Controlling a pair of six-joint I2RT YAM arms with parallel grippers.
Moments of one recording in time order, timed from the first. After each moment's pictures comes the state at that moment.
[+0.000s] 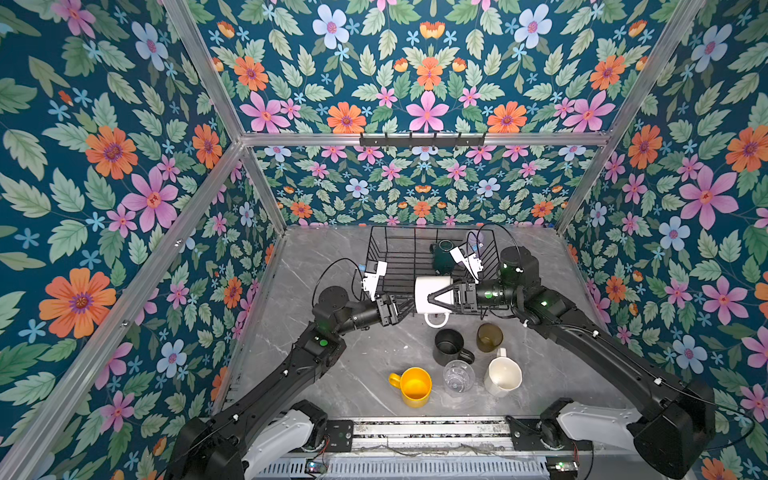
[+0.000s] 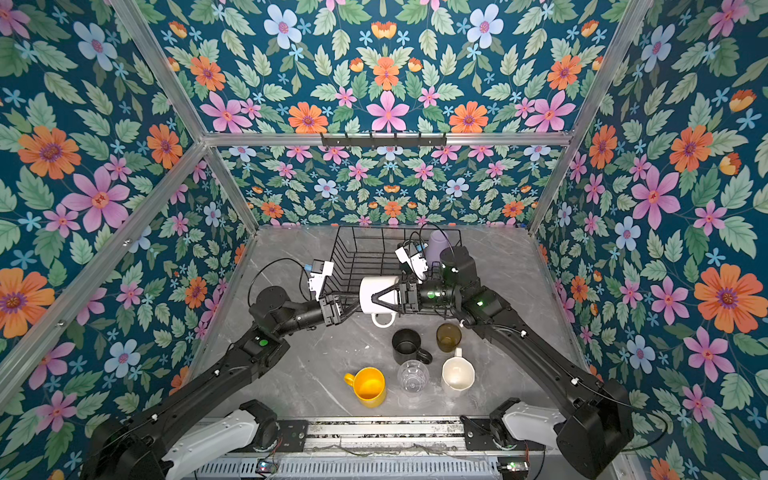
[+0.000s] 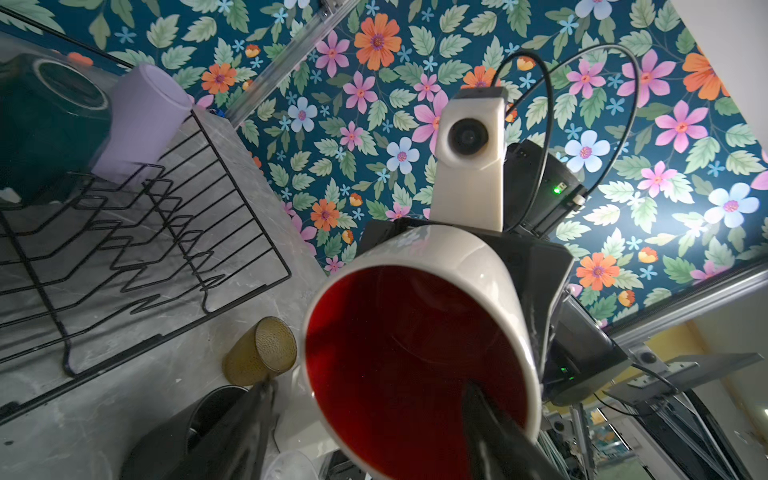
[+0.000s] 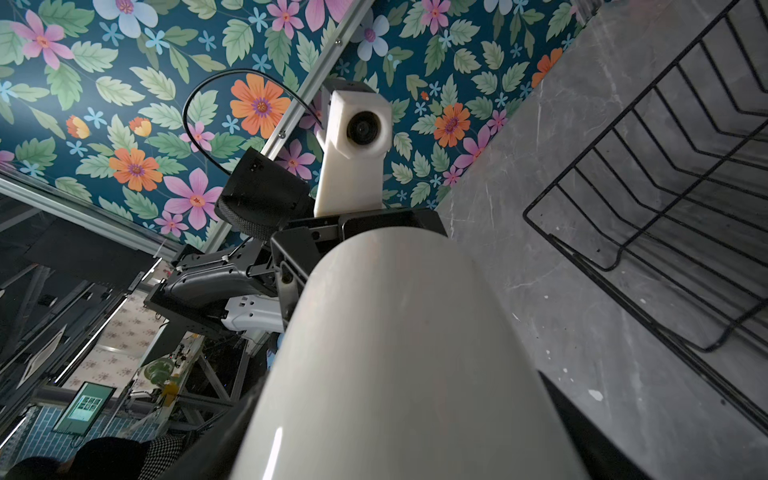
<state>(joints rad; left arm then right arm) -0.58 0.98 0.61 0.39 0.68 -0.91 0.54 1.21 1.05 -0.15 -0.88 0.58</state>
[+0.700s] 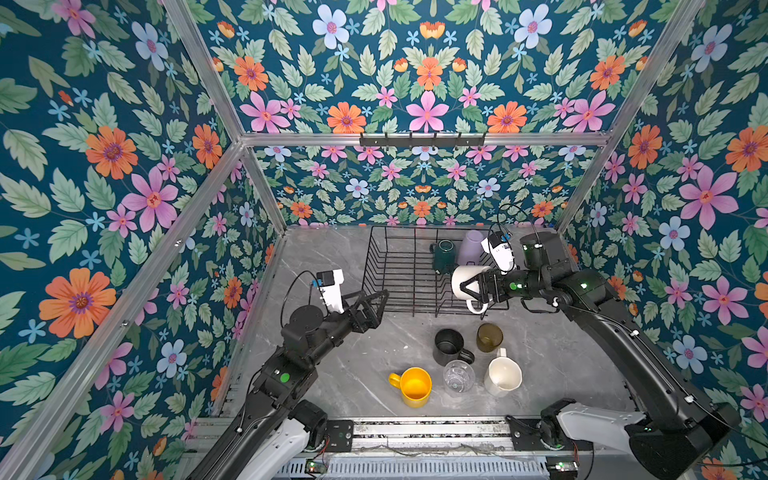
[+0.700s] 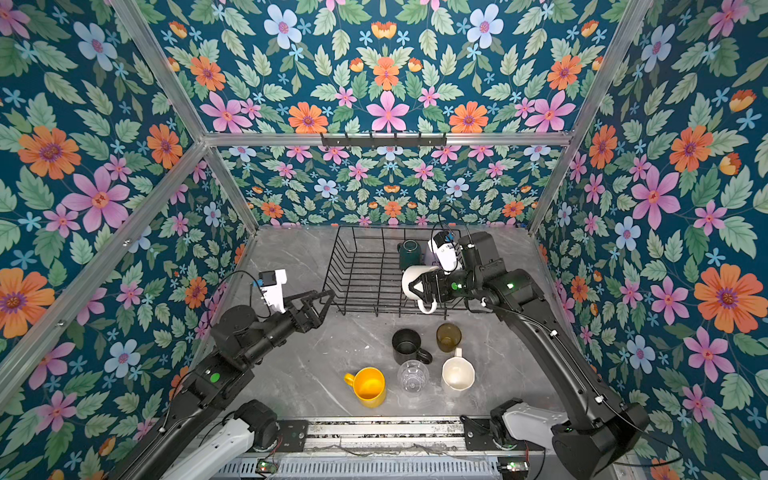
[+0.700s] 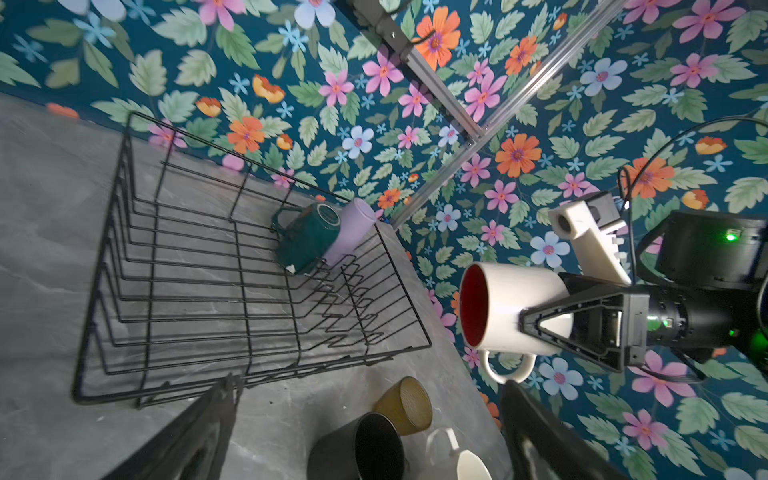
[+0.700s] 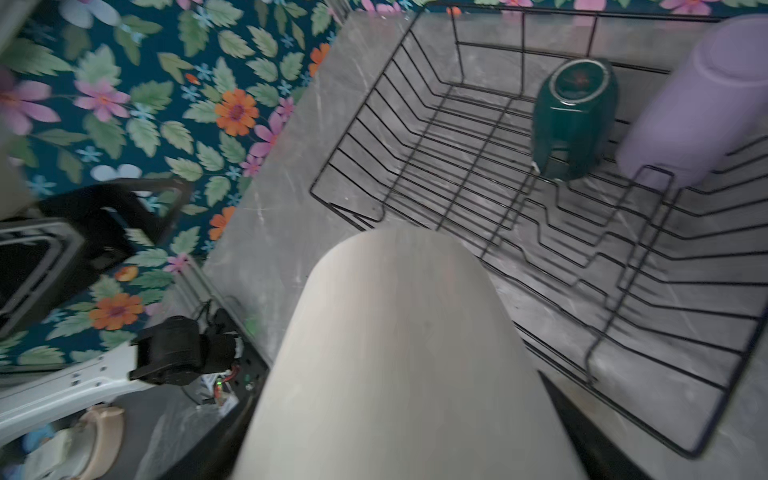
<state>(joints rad) -0.58 0.57 0.66 -0.19 0.09 -0.67 0.43 1.23 1.40 -0.94 -0.34 0.18</state>
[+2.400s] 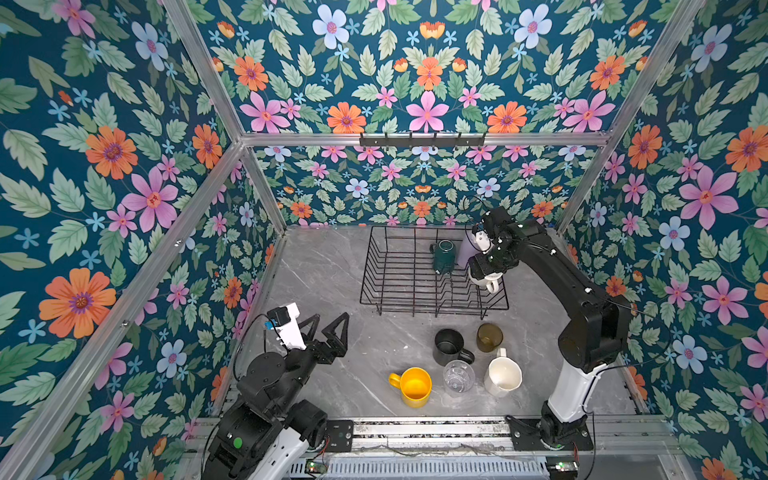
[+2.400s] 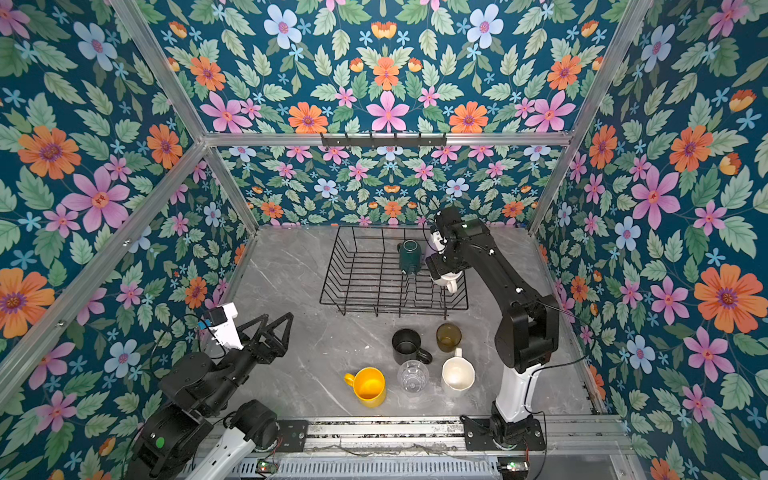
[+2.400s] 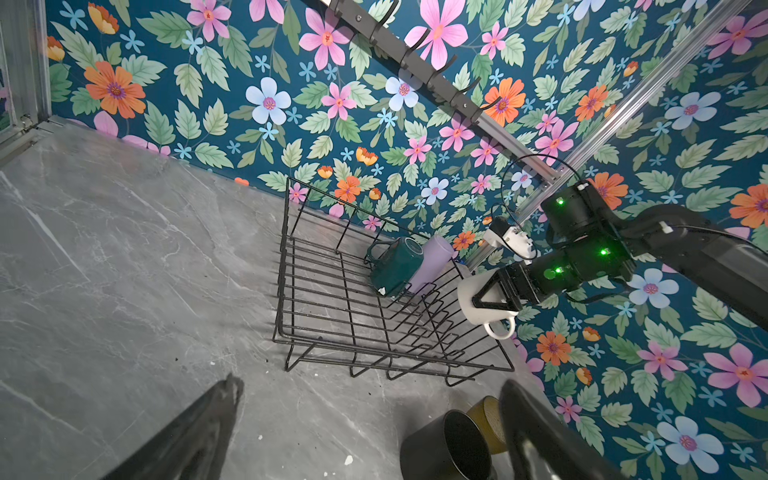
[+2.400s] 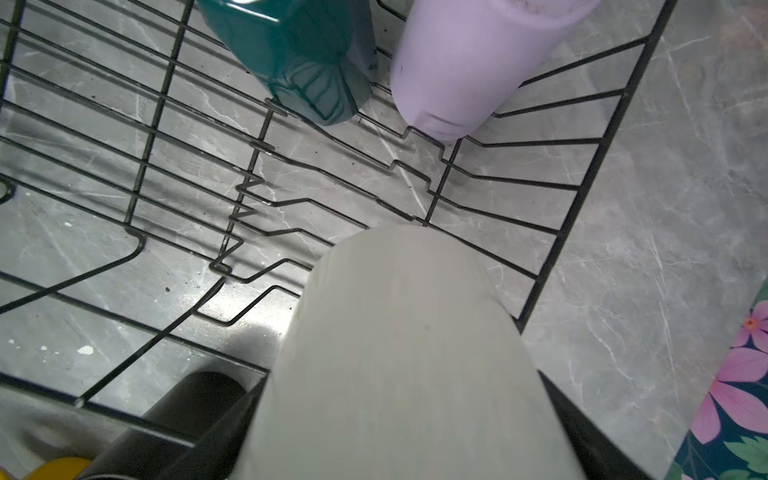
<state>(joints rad) -0.58 0.19 0.66 -0.58 -0.16 -0.57 0.32 1.86 1.81 -1.17 0.05 -0.05</state>
